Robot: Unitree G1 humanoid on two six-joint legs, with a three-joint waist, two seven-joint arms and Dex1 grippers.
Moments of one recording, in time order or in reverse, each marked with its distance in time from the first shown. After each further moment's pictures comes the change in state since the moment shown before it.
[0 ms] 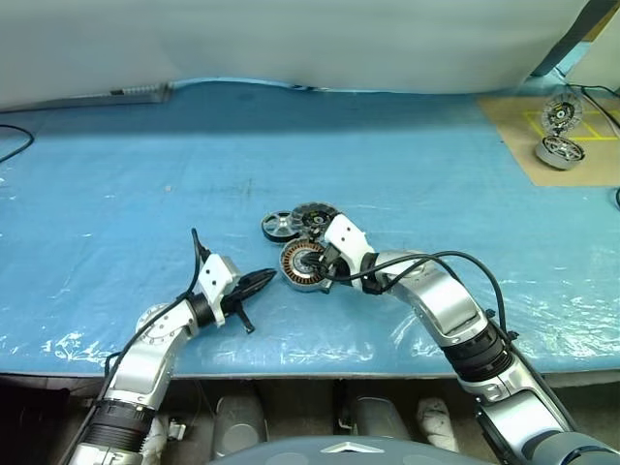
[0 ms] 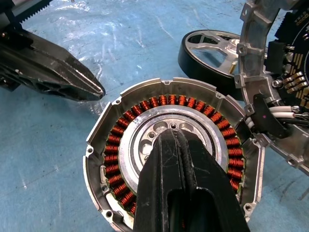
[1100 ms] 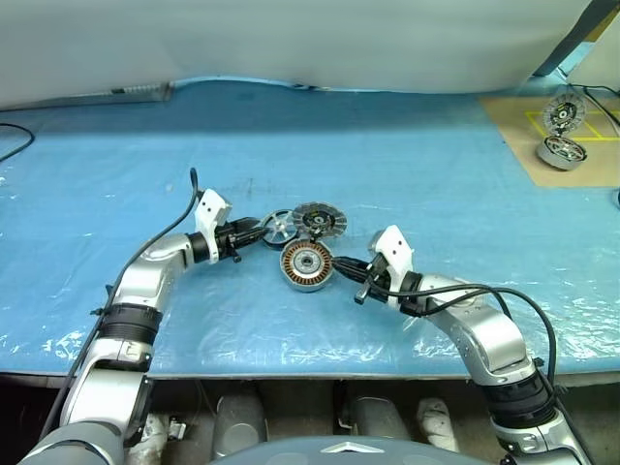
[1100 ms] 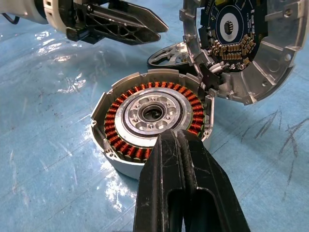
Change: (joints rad) left arm -0.532 0.045 0.034 0.461 -0.033 0.265 -0.119; right arm 0.294 -0.034 -0.216 -0.144 0.125 -0.176 0.018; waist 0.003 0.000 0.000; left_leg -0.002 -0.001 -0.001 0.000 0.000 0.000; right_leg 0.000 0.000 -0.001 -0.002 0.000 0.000
